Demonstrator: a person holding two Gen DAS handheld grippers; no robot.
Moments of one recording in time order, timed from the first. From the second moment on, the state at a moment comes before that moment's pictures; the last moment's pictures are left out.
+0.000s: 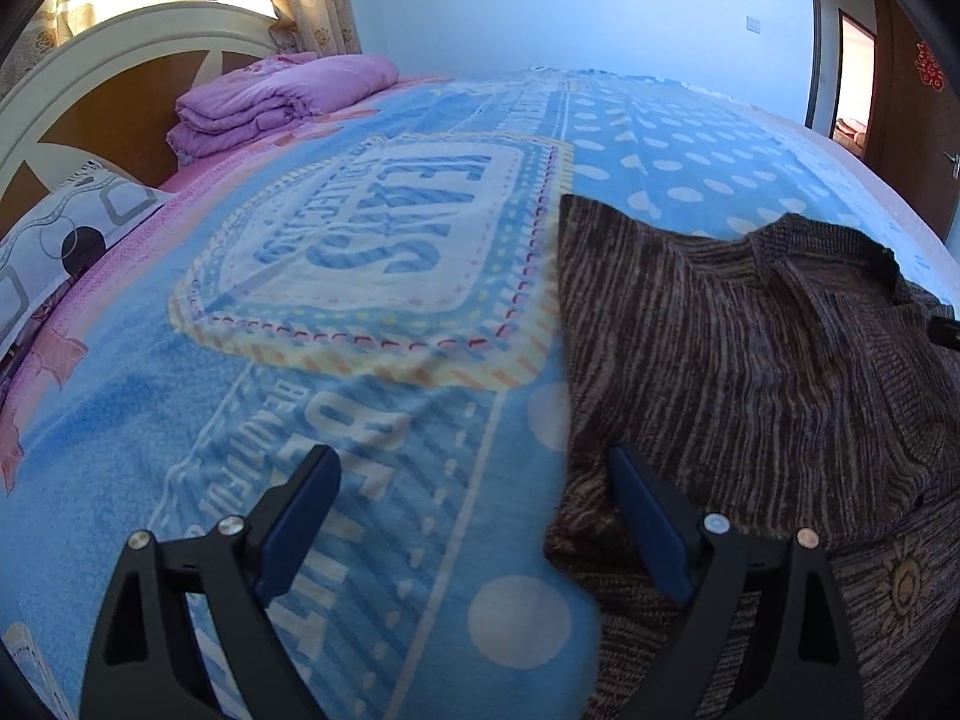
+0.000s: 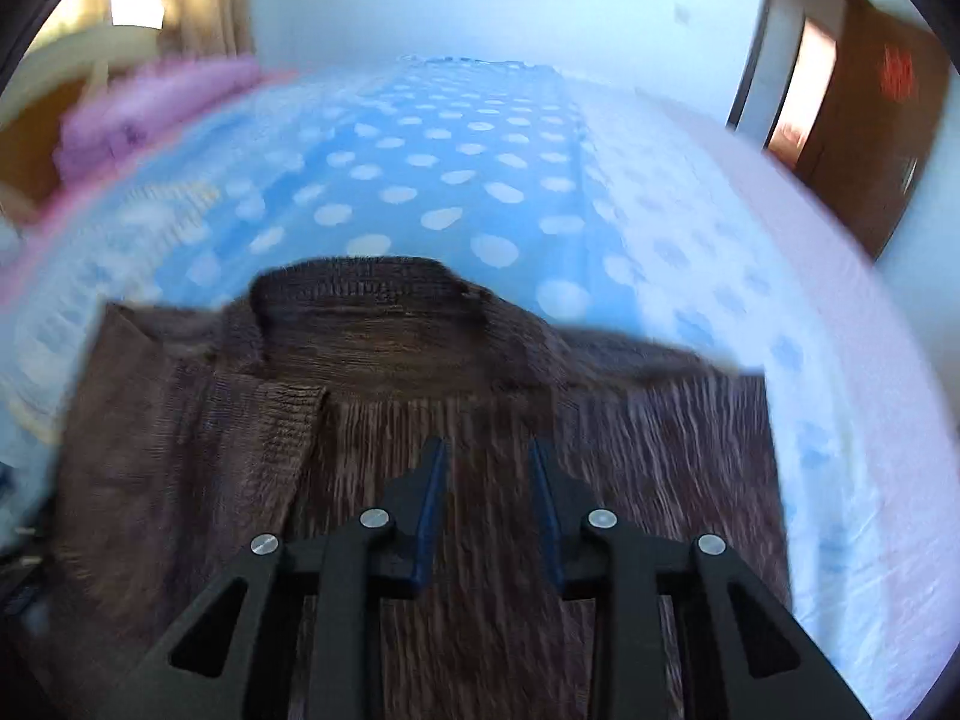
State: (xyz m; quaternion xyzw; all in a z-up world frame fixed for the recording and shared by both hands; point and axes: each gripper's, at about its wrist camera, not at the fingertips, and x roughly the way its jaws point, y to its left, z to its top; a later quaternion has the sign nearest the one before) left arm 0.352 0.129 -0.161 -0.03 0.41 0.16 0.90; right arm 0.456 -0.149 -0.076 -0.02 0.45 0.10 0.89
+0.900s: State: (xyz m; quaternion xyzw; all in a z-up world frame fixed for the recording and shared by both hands) left arm 0.339 0.132 -0.160 -0.03 0.41 0.19 0.89; right arm 0.402 -0.132 -0.080 -0.03 0.43 0.18 0.89
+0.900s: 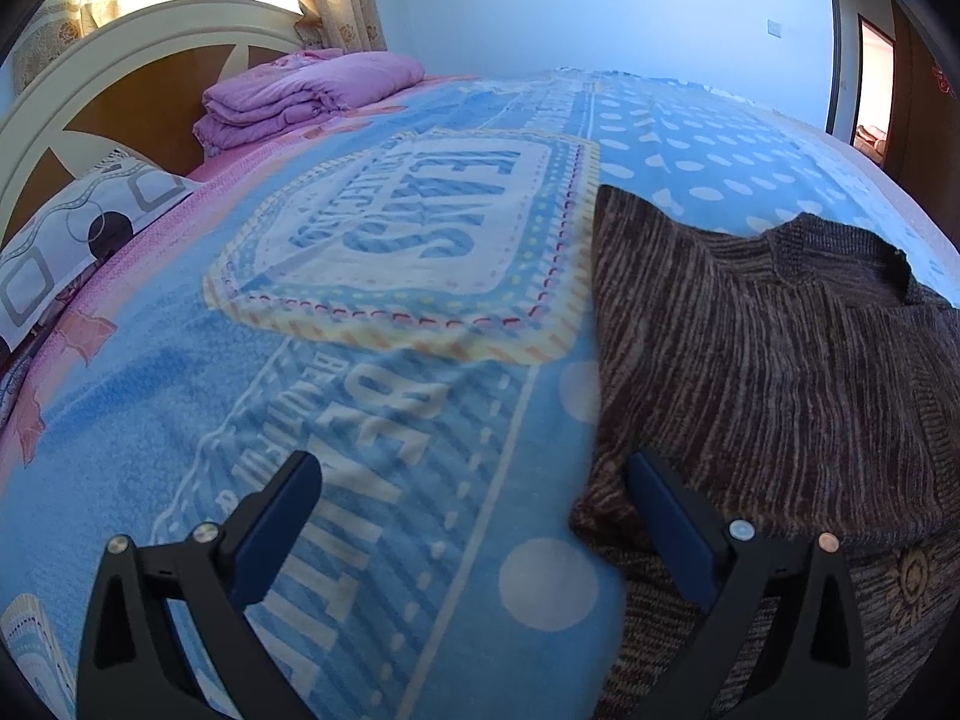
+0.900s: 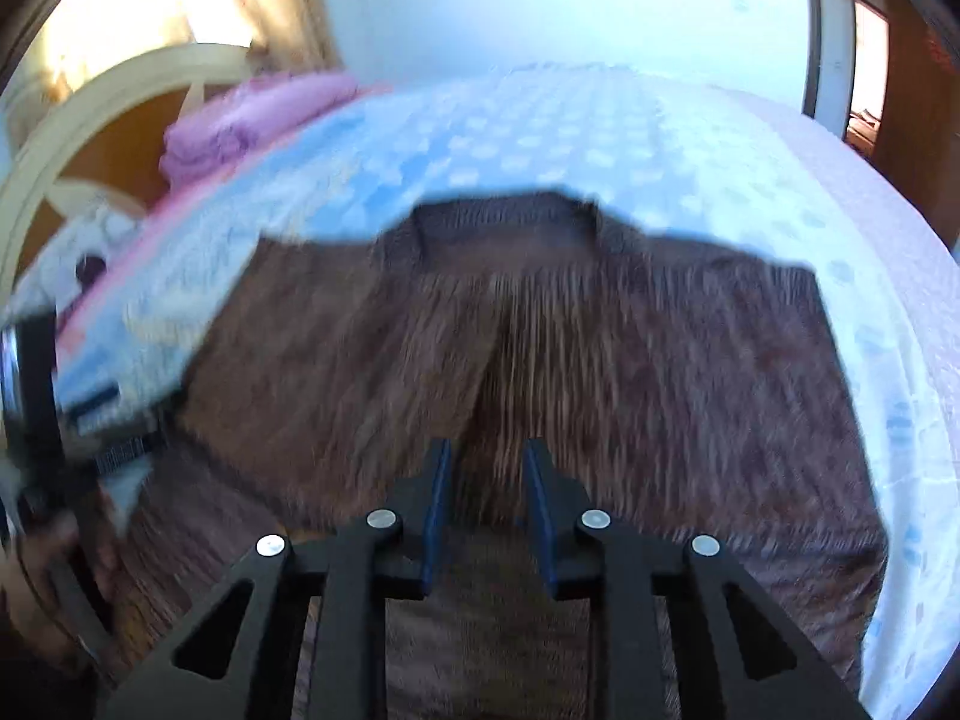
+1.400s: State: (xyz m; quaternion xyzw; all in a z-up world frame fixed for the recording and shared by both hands) left arm 0.340 0.133 -0.161 -0.04 0.41 0.19 0.89; right arm 0.451 -0.128 -0.100 -0.07 0.42 0.12 0.90
